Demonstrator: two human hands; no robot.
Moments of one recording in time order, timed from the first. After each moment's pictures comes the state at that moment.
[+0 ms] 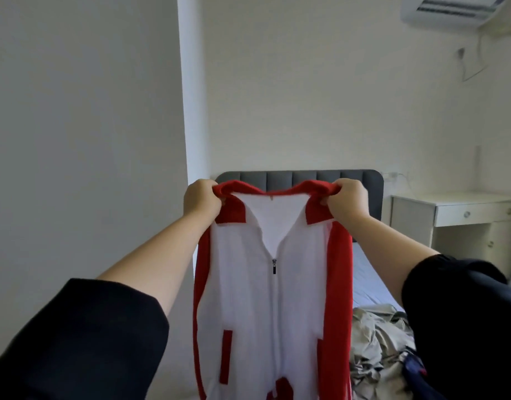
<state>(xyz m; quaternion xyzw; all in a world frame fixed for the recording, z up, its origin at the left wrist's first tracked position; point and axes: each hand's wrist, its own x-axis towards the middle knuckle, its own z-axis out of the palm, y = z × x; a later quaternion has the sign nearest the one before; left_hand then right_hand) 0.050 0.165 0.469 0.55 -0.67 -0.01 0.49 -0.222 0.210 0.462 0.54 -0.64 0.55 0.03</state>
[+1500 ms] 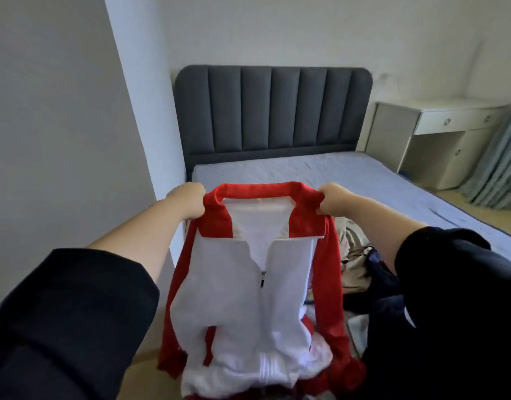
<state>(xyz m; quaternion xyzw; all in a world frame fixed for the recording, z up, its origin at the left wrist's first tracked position) 0.029 0.102 0.275 0.60 -0.80 -0.02 0.05 -0.280 0.176 0.279 0.62 -0.77 0.12 -0.13</state>
